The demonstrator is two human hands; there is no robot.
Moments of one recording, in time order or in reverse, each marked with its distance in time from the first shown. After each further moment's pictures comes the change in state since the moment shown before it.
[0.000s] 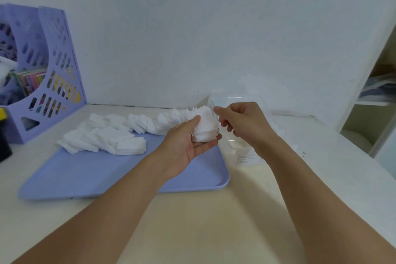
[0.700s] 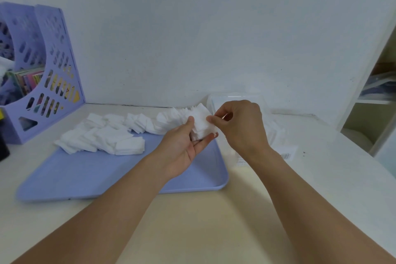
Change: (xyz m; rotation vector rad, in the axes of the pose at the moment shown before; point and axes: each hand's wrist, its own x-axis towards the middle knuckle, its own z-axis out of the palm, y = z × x) left_hand 0.009 -0.005 -0.005 -0.115 0.036 -0.031; right_hand -0.004 0.003 0.018 -0.420 0.175 -0.264
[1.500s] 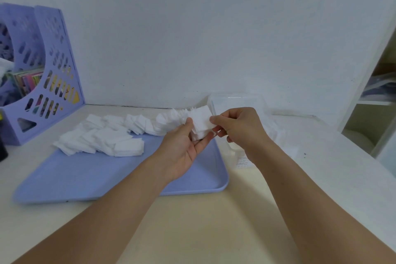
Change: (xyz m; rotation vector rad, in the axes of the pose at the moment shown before) left_hand 0.003 -0.002 0.001 -0.064 0.015 0.025; right_hand 0.003 0.003 -0.002 0.492 -0.158 0.377
